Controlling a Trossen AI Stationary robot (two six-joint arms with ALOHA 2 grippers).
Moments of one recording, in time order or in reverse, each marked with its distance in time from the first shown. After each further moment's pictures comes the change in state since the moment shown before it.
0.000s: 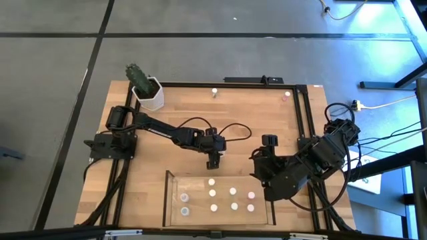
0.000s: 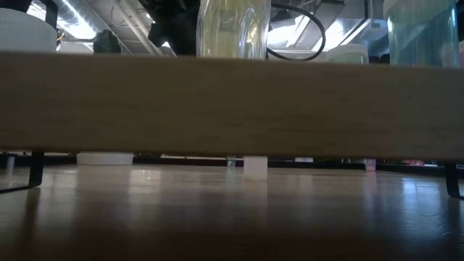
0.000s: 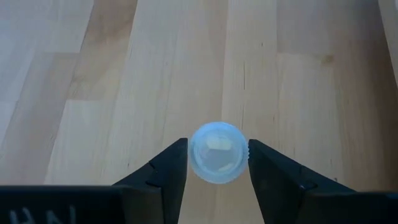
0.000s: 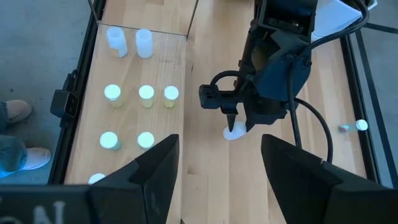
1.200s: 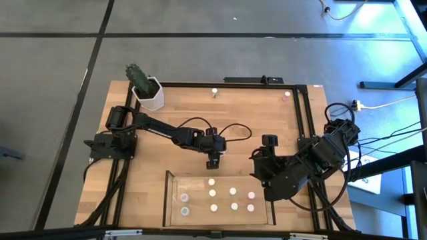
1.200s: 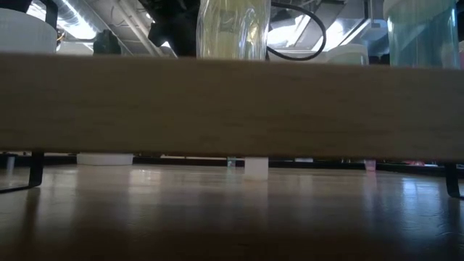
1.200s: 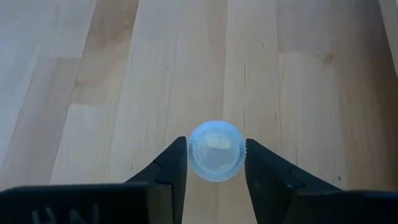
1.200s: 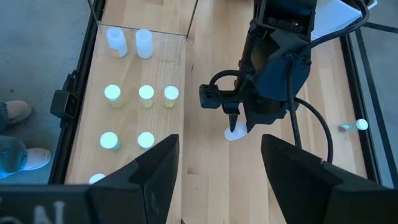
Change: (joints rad) left arm 0.001 0.000 0.000 0.001 -0.009 0.022; right arm 0.000 0.000 0.000 -0.001 0.001 0.004
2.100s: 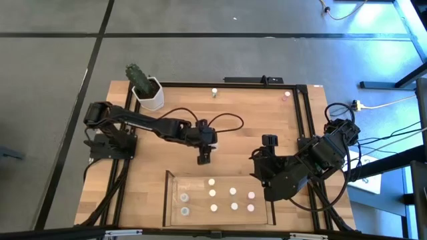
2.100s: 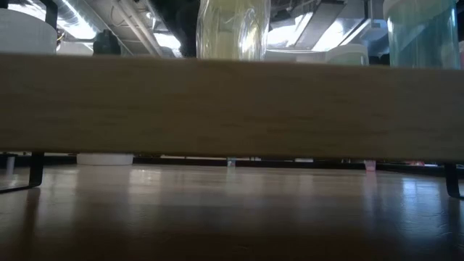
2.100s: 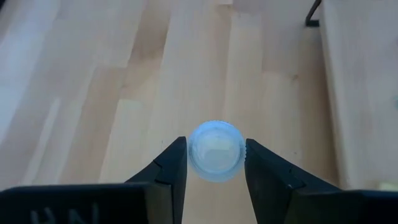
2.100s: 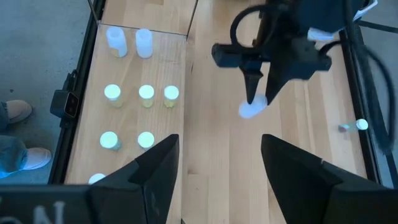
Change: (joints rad) left arm -0.007 -0.251 -0.001 -0.211 -0.007 -0.050; right arm 0.000 0.000 0.000 -0.001 -0.001 -0.001
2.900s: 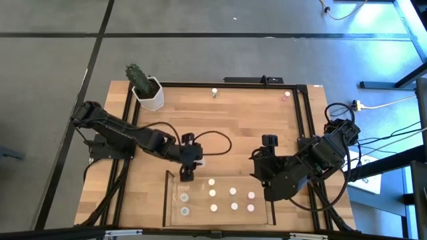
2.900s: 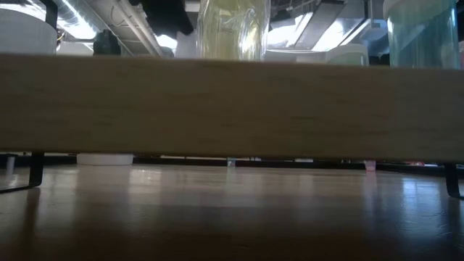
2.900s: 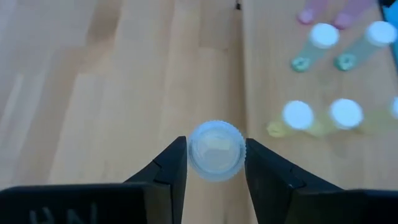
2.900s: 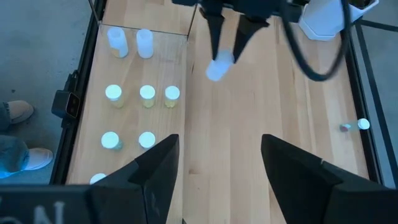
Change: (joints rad) left arm -0.235 -0.154 0.000 -0.196 -0.071 -0.184; right arm 0.000 0.000 0.000 0.001 -0.003 0.004
